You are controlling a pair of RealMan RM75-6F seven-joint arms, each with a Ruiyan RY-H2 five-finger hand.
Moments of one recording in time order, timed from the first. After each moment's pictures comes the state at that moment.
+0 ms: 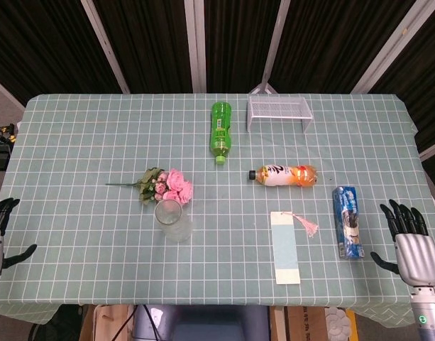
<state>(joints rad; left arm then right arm) -0.05 -1.17 -0.07 -1.71 1.40 1.58 0.16 0.08 -1.12 0.07 -1.64 -1.46 1.45 -0.10</state>
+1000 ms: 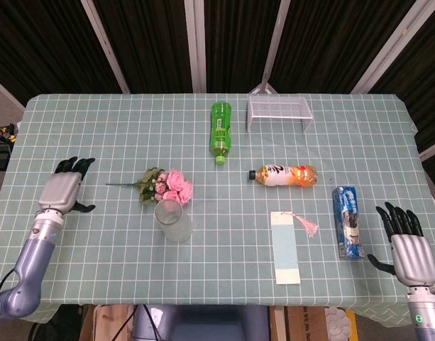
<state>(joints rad) -0.56 -1.23 -0.28 -1.73 0.80 1.01 0.55 0.09 -1.12 0.07 -1.66 -1.43 1.42 -0.12</state>
